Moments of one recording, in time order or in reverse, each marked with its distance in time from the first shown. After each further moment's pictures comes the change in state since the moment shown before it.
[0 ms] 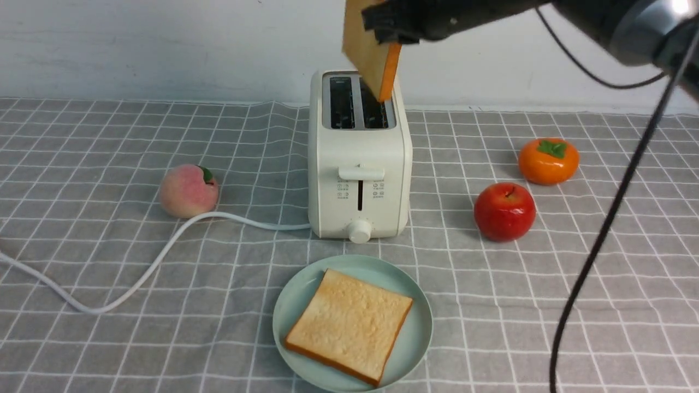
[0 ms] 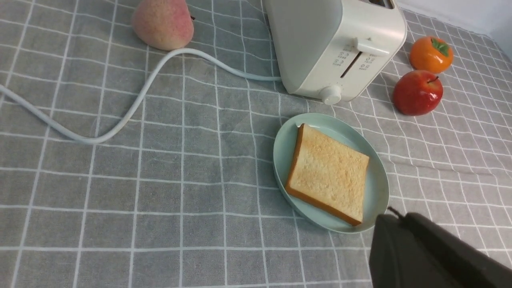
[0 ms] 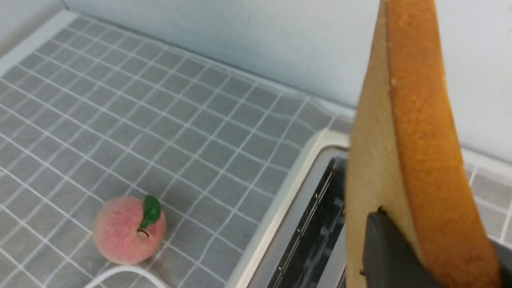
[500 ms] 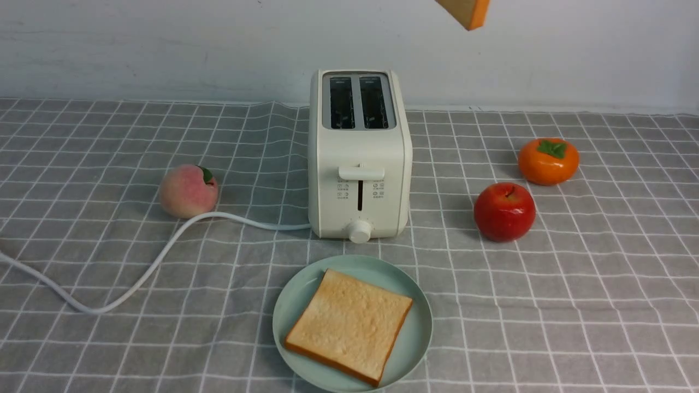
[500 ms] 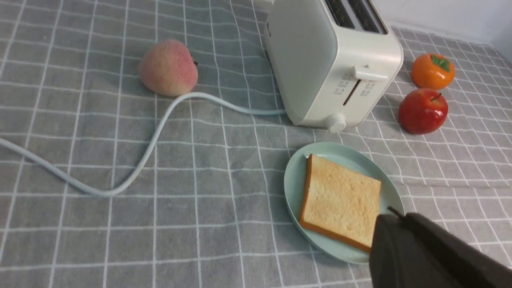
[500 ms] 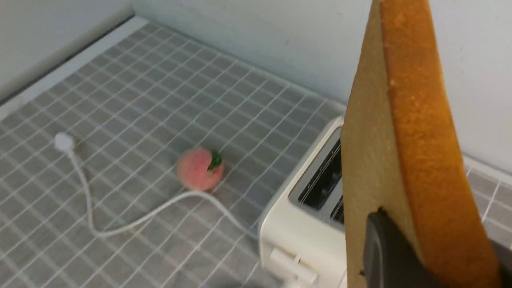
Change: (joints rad) right arm 0.000 -0.355 -0.010 0.024 0.444 -0.025; left arm 0.000 0.000 0.000 0.020 -0.085 0.084
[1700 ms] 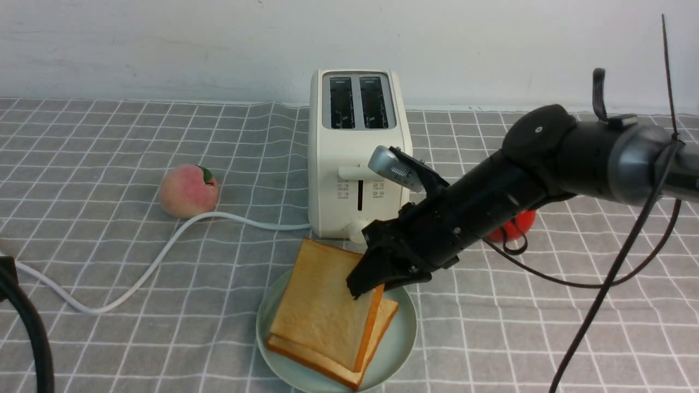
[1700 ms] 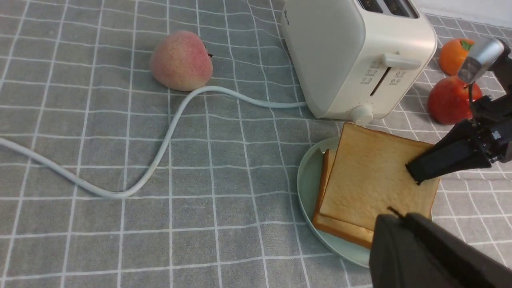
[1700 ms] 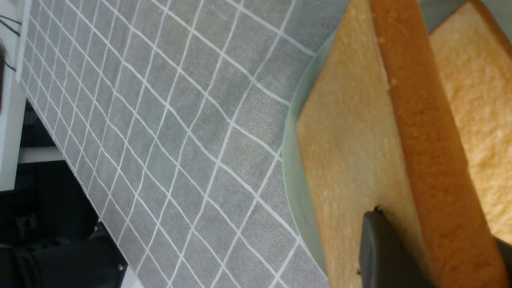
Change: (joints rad) right arm 0.001 0.298 0.826 0.673 -0.206 -0.348; left arm 0.001 0.050 0.108 0.003 -0.116 0.065
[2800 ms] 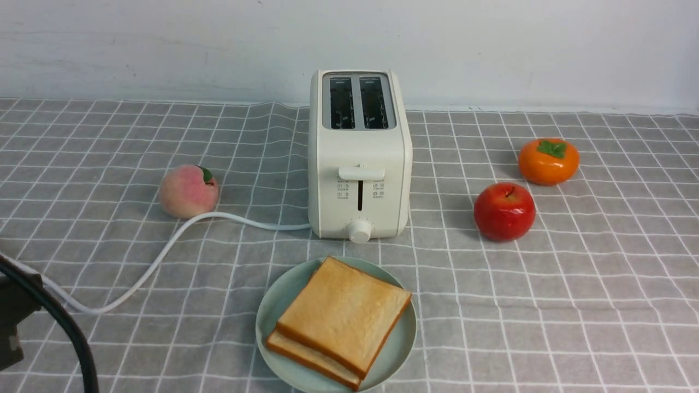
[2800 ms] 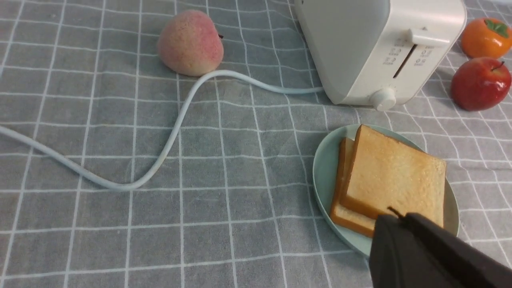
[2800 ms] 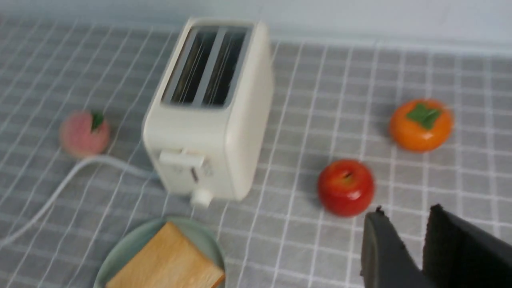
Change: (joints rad) right arm 0.000 -0.992 -0.012 -1.117 -0.004 0.833; left arm 0.000 0.003 0.122 -0.003 -0.134 0.023
